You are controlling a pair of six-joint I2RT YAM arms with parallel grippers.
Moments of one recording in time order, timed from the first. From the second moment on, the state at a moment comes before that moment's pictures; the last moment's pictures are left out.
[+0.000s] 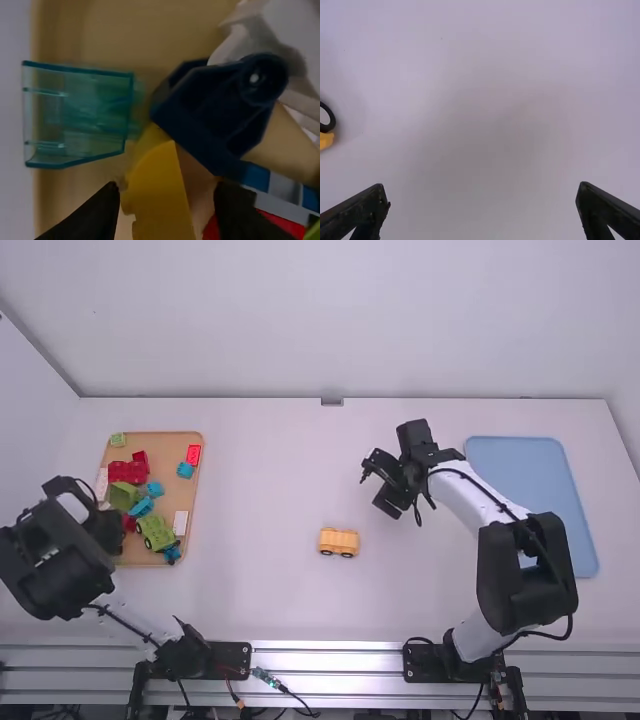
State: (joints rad) left arm 0.81 1.86 1.03 -0.52 -0.05 -0.99; right arm 0.26 1.71 1.10 -0.60 -0.14 -0.79
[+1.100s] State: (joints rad) left arm 0.82 1.83 1.00 -0.53 0.03 -0.98; right arm 0.26 1.71 1.10 -0.60 -0.14 -0.79
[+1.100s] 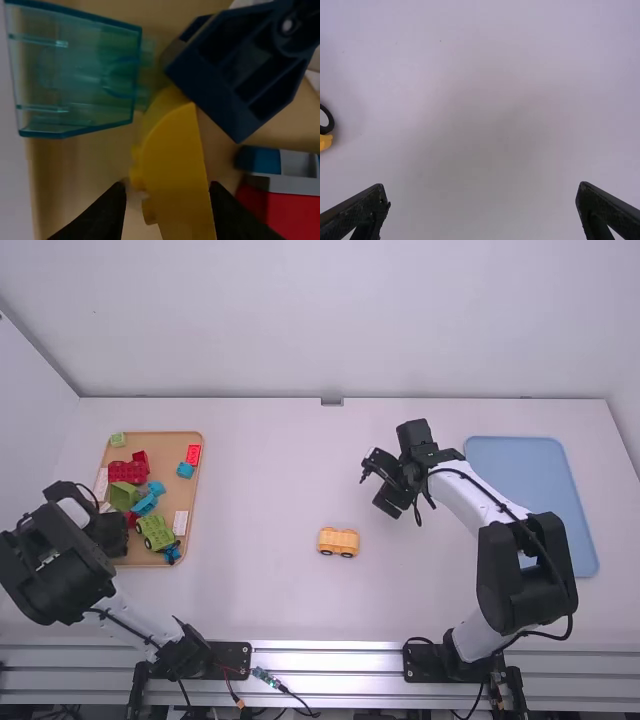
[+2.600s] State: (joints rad) left arm 0.82 1.84 1.01 -0.58 -0.04 -0.97; right arm 0.26 1.71 1.10 -0.60 -0.14 -0.79
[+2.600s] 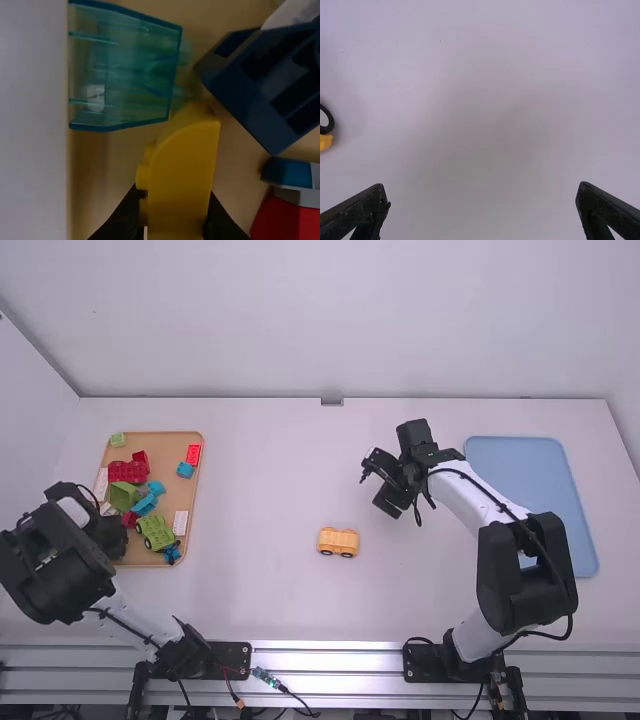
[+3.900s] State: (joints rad) left arm 0.13 1.00 0.61 -0.16 0.09 -0.13; right arm 0.26 1.71 1.15 -0.42 -0.48 -0.44
